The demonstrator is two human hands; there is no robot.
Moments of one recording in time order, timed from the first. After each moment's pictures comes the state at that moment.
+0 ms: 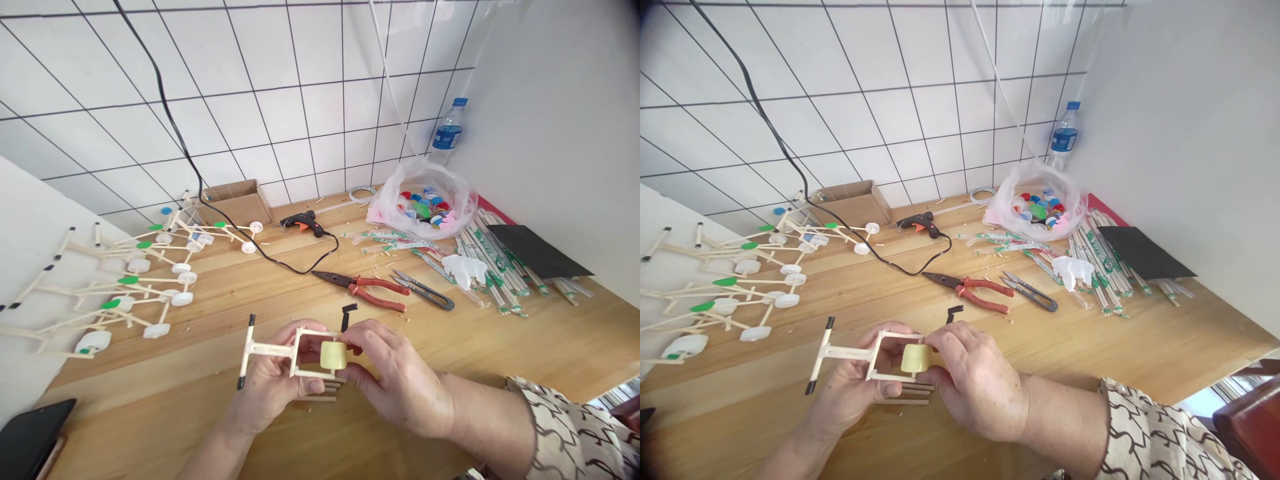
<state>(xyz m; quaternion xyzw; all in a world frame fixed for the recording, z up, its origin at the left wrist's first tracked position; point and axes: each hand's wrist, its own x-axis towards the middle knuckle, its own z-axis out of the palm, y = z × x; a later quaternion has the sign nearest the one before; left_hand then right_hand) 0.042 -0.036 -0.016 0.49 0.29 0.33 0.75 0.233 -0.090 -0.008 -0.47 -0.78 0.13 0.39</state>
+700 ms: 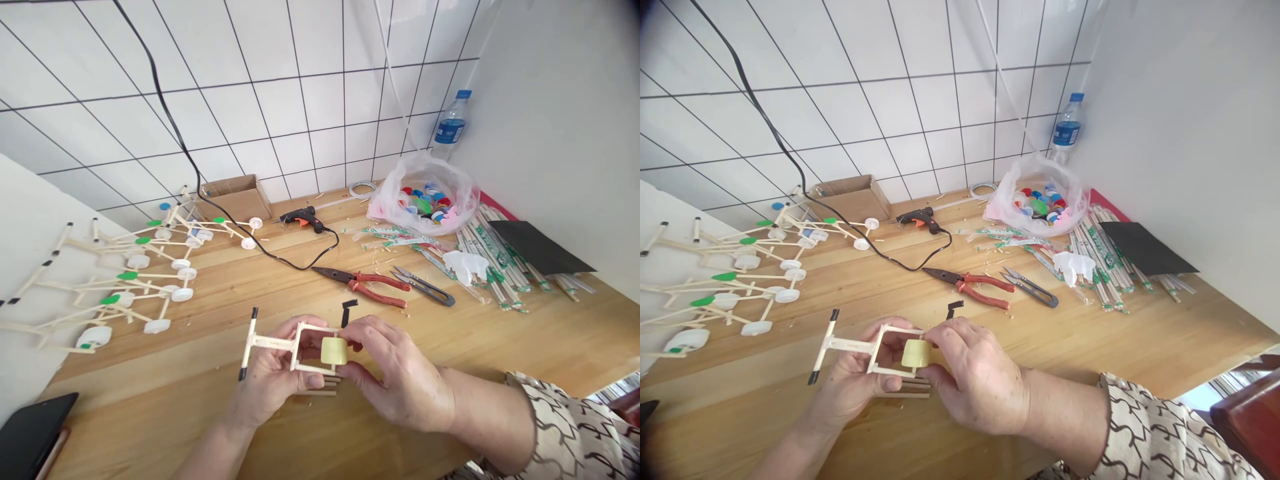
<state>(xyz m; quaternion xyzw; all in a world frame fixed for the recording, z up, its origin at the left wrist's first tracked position) 0.036 -0.033 -0.029 0.51 0.29 0.31 0.74 0.234 -0.090 -0.004 -0.46 -0.78 0.14 0.39</state>
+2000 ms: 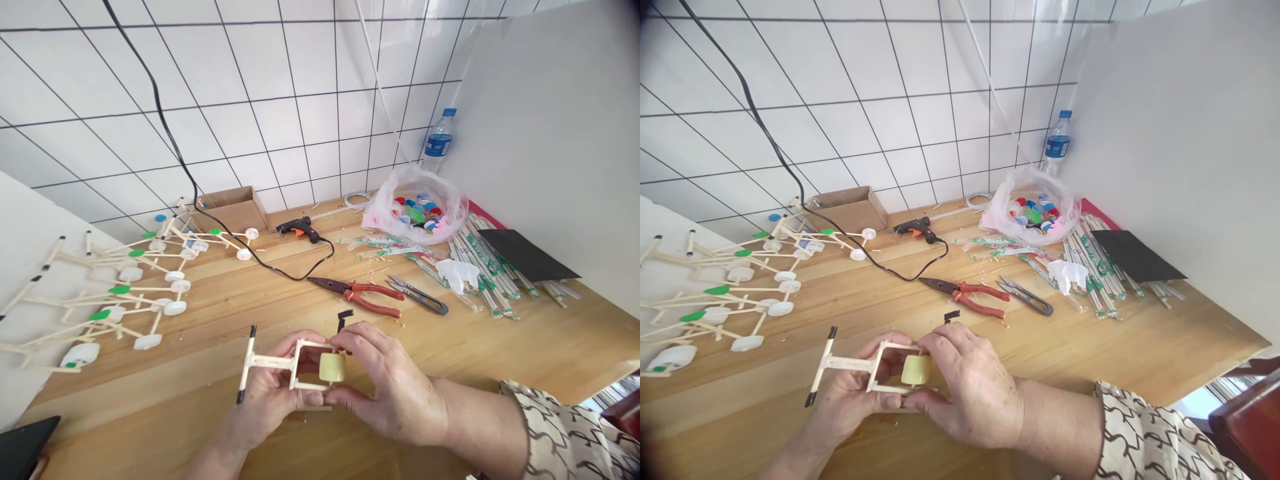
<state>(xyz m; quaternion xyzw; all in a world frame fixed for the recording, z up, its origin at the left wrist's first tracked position) 0.049 -0.042 -0.007 0.49 0.35 0.31 0.74 0.233 -0.091 -0.005 -0.49 -0.78 0.16 0.37</state>
